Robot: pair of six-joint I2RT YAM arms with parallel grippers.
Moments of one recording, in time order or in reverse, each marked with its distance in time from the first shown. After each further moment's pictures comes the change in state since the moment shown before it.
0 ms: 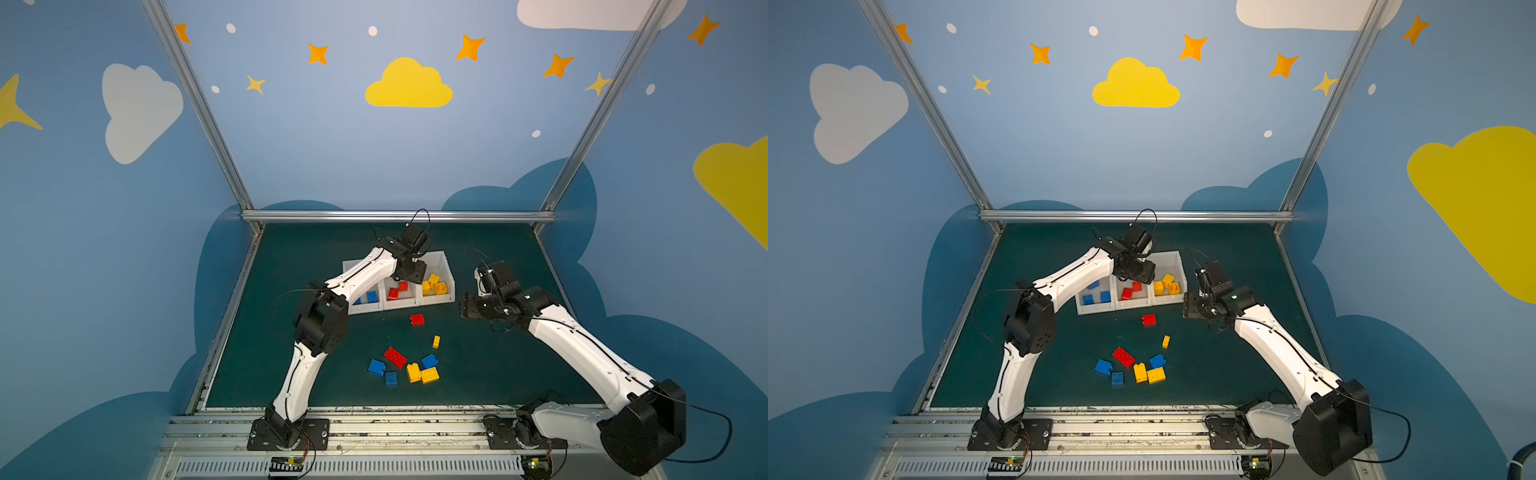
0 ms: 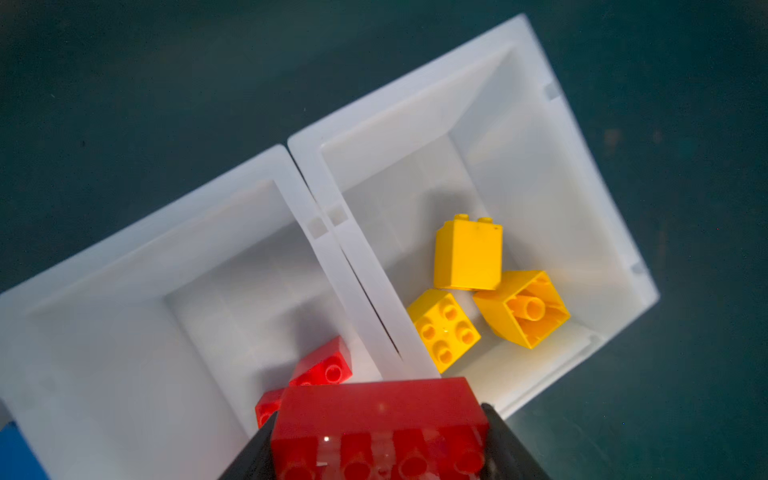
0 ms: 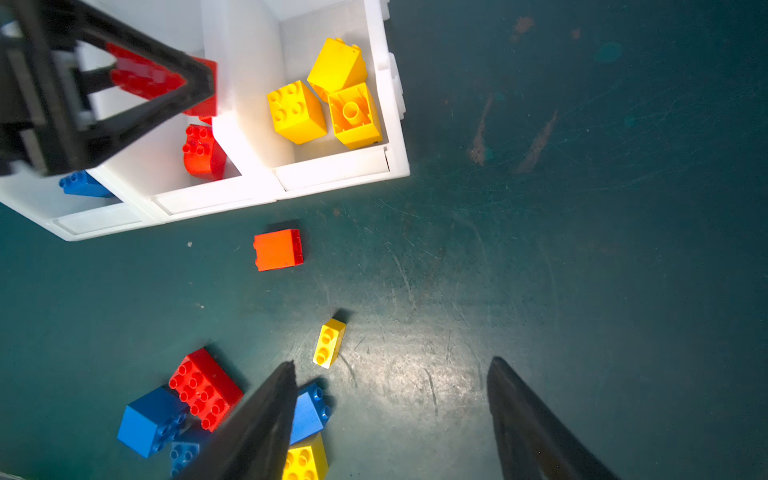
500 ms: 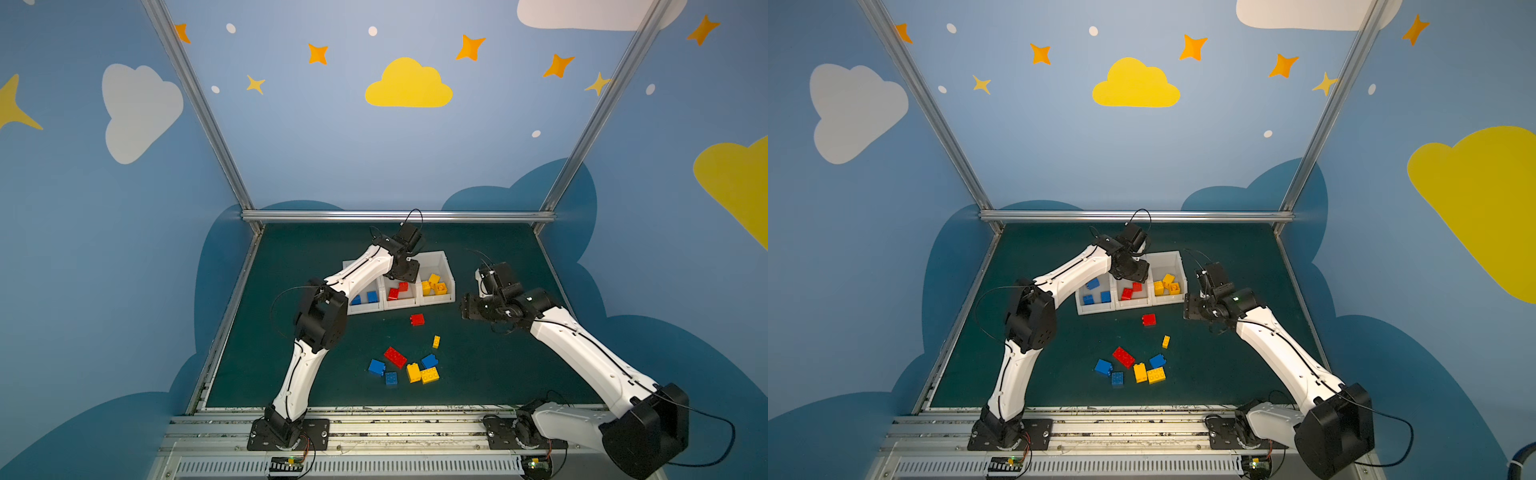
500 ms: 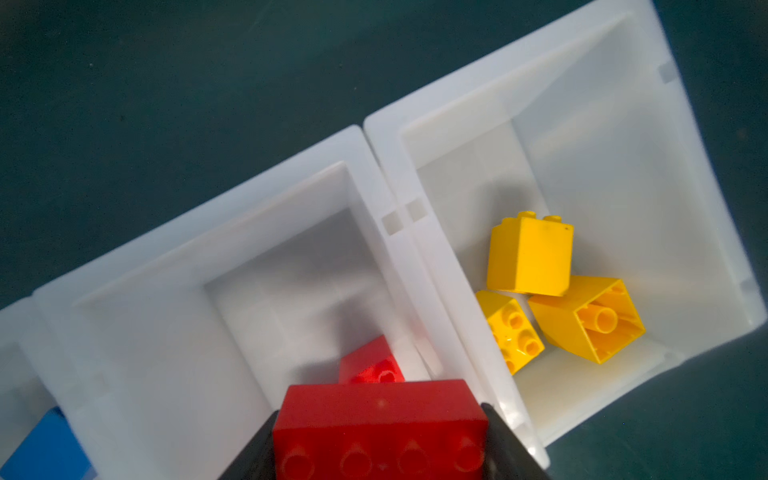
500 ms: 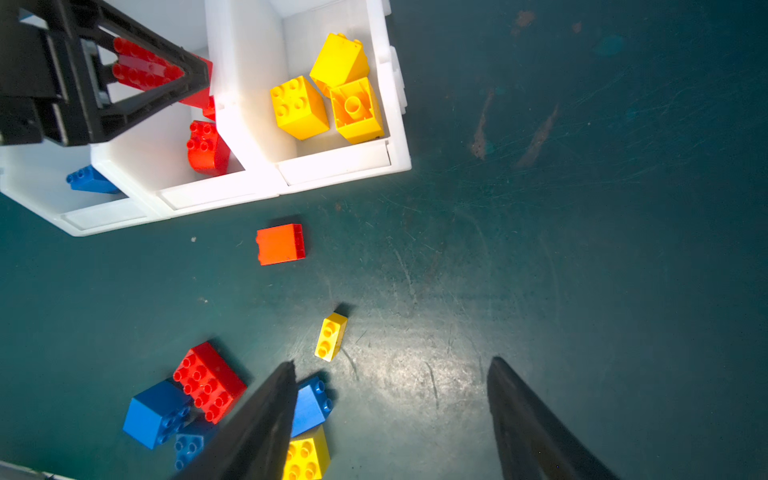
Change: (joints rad) left arm 0.043 -0.008 -0.026 -0.019 -0.018 0.000; right arm -0.002 -0.013 -0.003 -0.005 -0.014 0.014
